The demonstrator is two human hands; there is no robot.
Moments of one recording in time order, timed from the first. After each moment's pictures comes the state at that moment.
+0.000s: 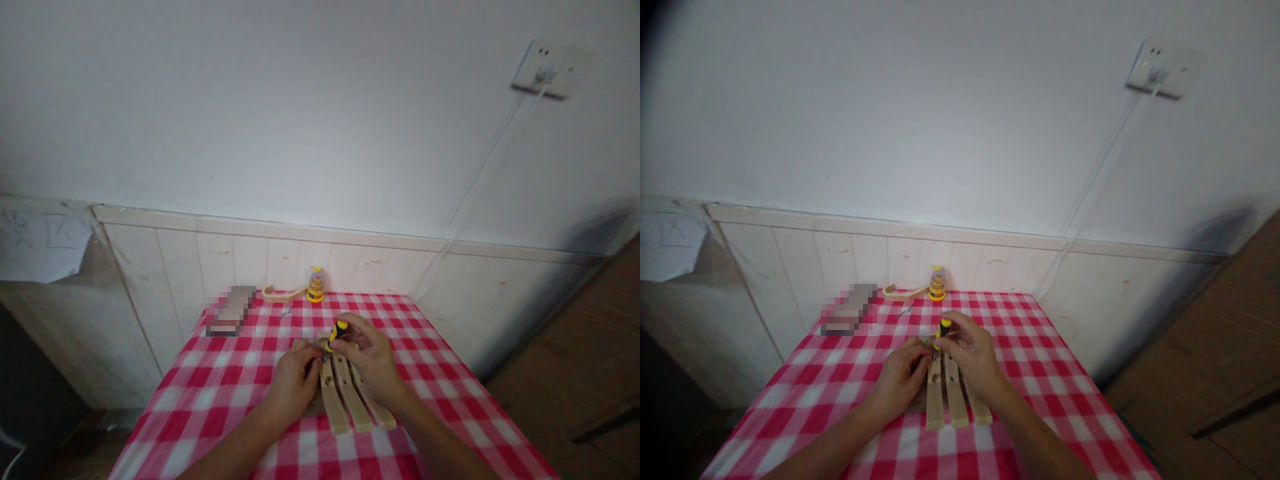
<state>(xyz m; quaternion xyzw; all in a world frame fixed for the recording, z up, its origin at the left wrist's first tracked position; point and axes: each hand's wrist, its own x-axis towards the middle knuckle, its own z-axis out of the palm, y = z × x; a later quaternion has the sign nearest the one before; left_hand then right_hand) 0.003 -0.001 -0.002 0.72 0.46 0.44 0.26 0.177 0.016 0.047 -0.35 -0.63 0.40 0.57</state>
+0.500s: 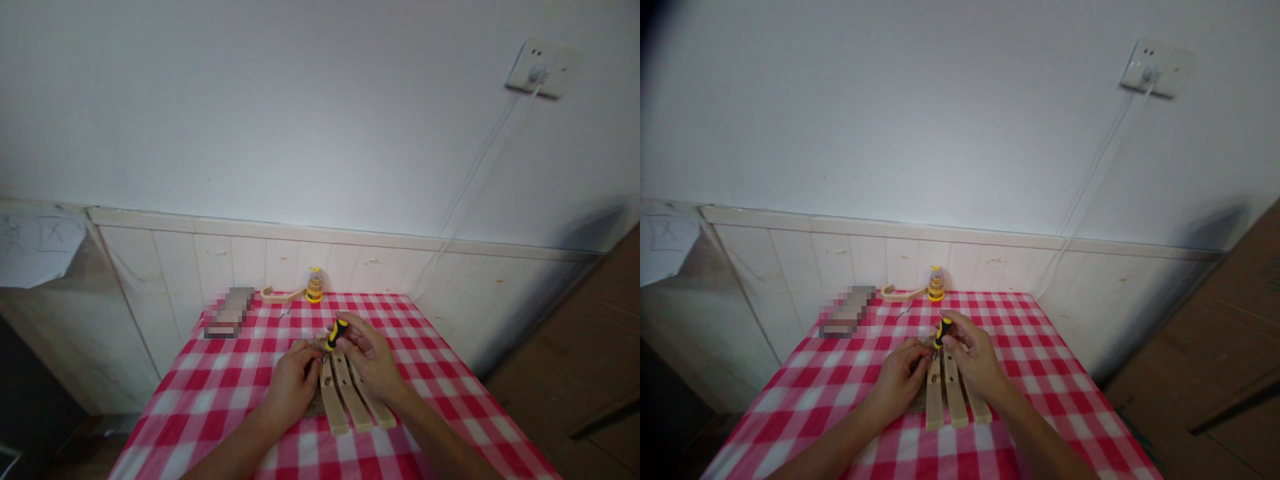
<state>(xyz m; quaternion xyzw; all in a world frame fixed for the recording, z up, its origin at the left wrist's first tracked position) 0.003 0.000 -0.002 0.73 0.46 0.44 0.26 0.187 0.012 0.045 -0.34 -0.67 0.41 0.53</state>
